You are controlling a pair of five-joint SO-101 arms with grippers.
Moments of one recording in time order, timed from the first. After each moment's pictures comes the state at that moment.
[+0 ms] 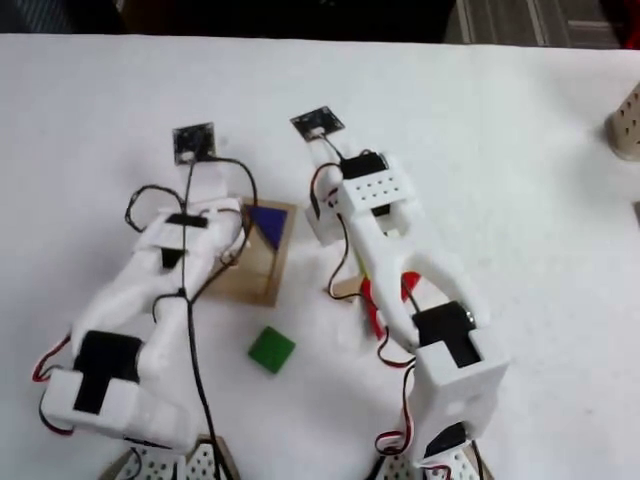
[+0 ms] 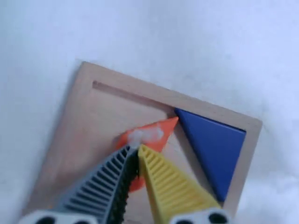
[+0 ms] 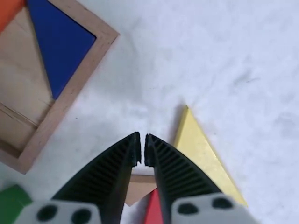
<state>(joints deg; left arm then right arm) 1.6 2.9 40.9 27.5 22.9 -22.2 16.0 2.5 68.3 10.5</state>
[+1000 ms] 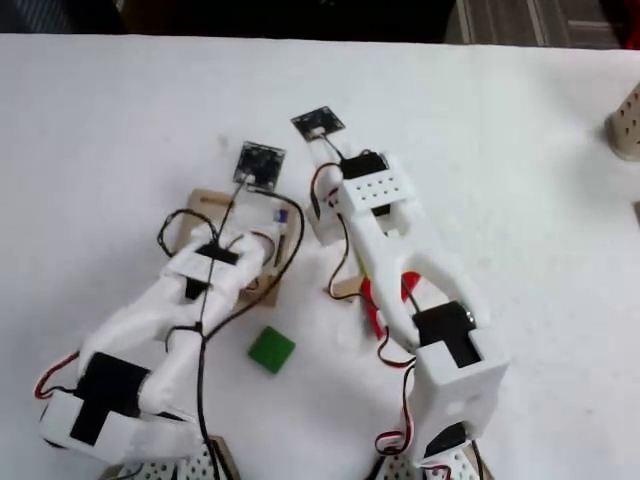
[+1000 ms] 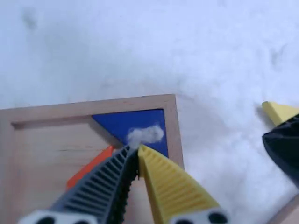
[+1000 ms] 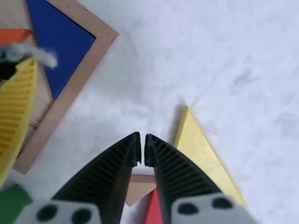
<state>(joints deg) 11.2 -4.0 51.8 13.3 7.6 -22.2 16.0 2.5 68.3 10.5</state>
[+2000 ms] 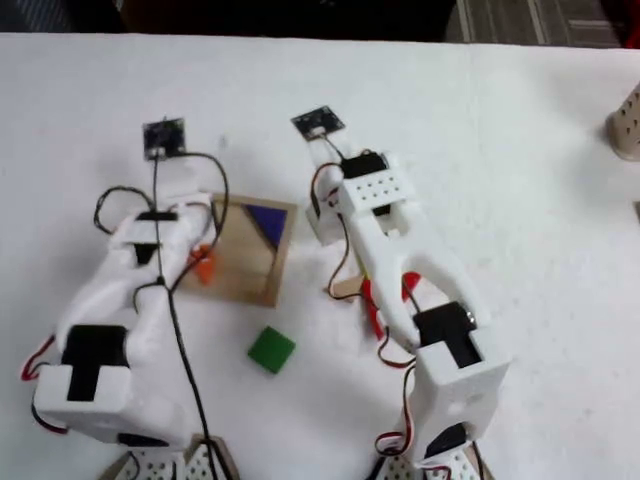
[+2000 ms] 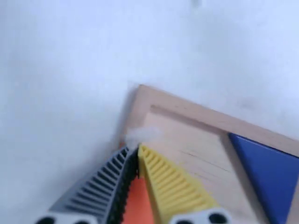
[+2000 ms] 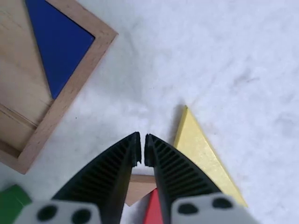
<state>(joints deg) -7.2 5.1 39.3 25.1 15.7 -22.2 16.0 2.5 68.3 10.5</state>
